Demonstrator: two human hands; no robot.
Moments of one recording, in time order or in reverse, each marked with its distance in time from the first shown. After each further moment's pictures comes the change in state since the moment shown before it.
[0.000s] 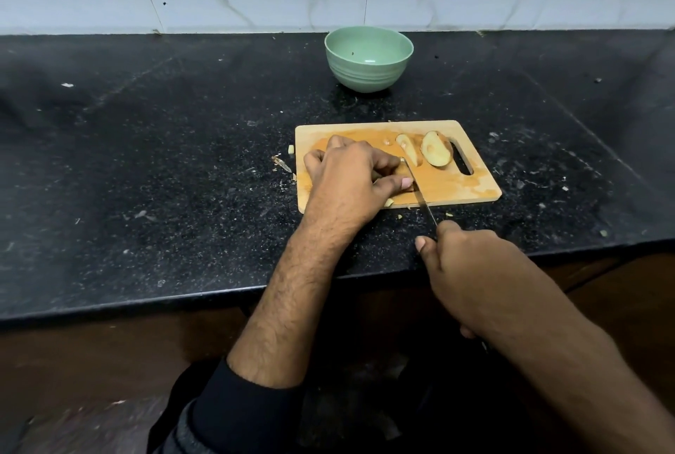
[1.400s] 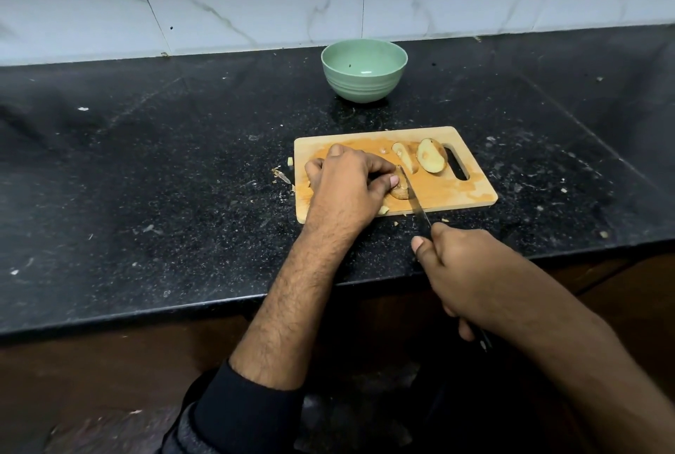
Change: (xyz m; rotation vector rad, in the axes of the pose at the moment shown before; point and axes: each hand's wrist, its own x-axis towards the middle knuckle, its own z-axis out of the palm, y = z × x) left_hand 0.003 0.006 0.003 0.040 0.029 -0.024; right_hand 0.008 0.008 -0.014 0.197 -0.199 -0.032
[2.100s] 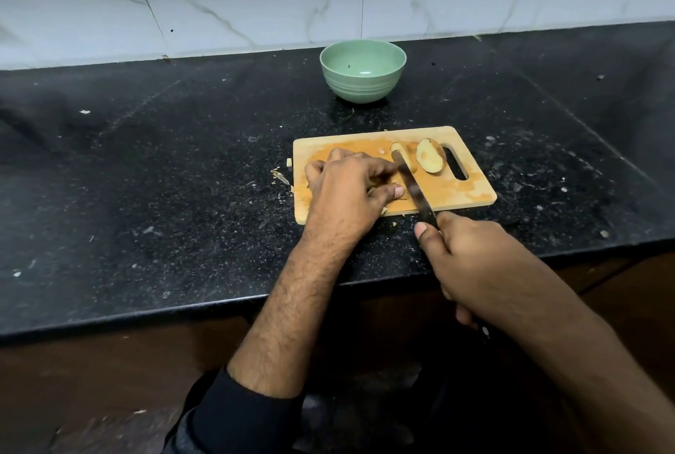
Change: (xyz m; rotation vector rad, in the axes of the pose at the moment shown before) left_hand -0.006 -0.001 0.002 0.037 0.013 0.079; right_hand -0.005 0.000 -0.007 0.095 0.083 -0.005
